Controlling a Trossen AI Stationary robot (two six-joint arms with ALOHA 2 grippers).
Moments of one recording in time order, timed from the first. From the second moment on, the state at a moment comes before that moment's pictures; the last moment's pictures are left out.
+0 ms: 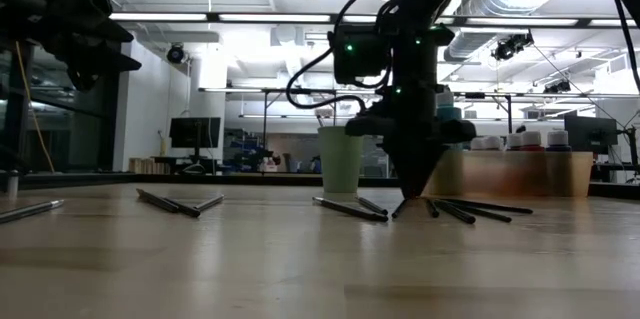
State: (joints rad) left arm 0.39 0.01 0.33 -0.58 0.27 -0.43; right arm -0.16 1.97 1.26 -0.77 0.06 0.89
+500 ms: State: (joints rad) left arm 0.39 0.01 0.33 -0.58 0.27 -0.43; right arm -0.14 1.92 1.26 -0.72 0.11 0.84
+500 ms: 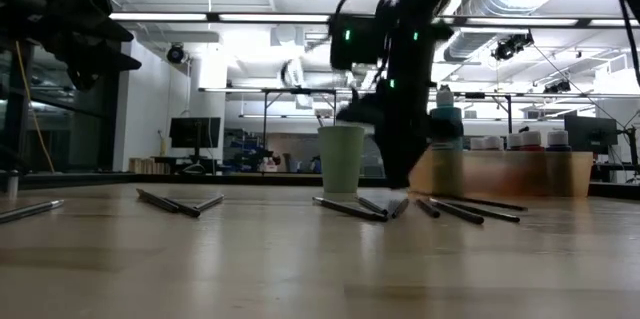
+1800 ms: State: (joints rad) left arm 0.39 0.01 0.33 -0.58 0.27 -0.42; right arm -0.21 1.60 1.27 -0.06 0.68 0.37
